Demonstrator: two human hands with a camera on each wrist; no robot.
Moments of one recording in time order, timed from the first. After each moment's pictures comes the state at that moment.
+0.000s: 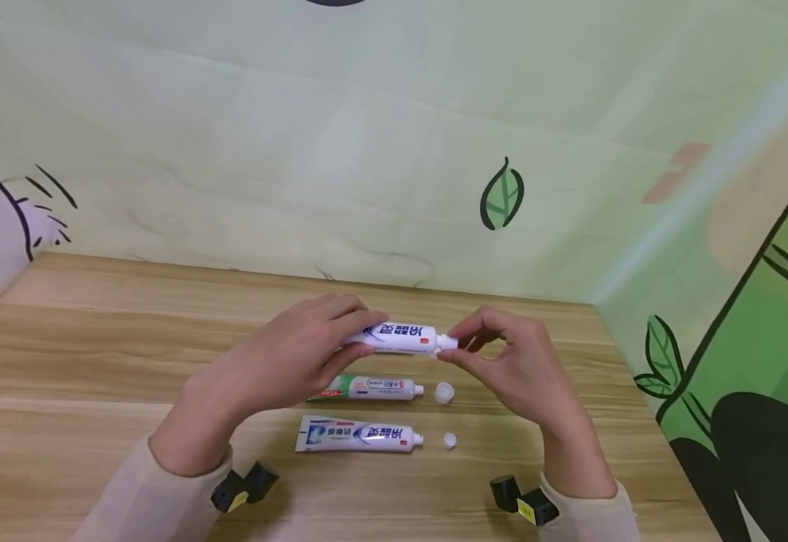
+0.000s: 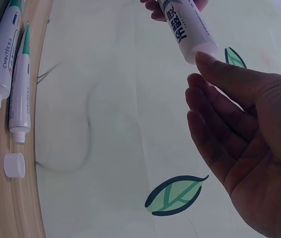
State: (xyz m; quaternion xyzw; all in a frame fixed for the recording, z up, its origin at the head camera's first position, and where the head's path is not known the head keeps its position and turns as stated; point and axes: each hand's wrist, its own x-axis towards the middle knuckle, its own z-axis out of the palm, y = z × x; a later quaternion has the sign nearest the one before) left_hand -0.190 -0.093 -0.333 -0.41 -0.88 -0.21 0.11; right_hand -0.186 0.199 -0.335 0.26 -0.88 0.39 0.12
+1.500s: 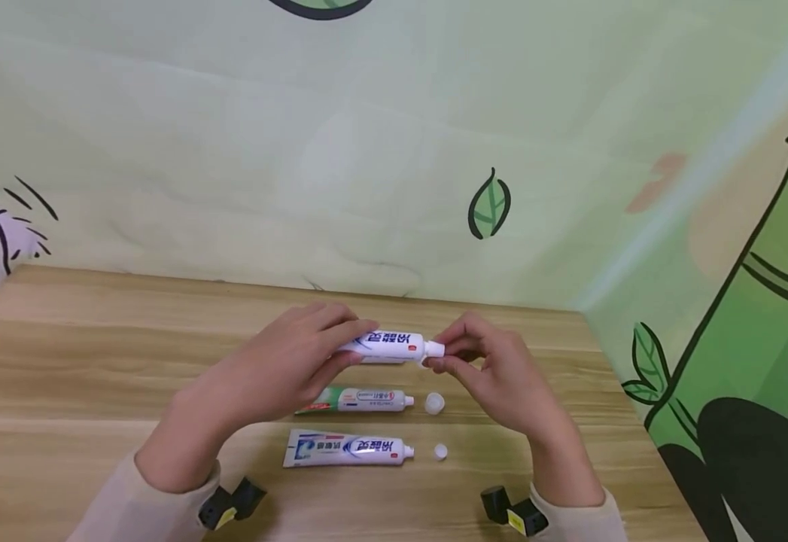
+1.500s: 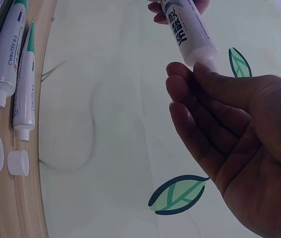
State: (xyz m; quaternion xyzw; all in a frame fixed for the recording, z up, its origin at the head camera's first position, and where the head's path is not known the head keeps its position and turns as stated) left_hand -0.196 -0.091 -0.336 -0.41 -0.88 -0.21 0.12; right_hand -0.190 0.200 -0.337 0.25 -0.88 0.41 0.04
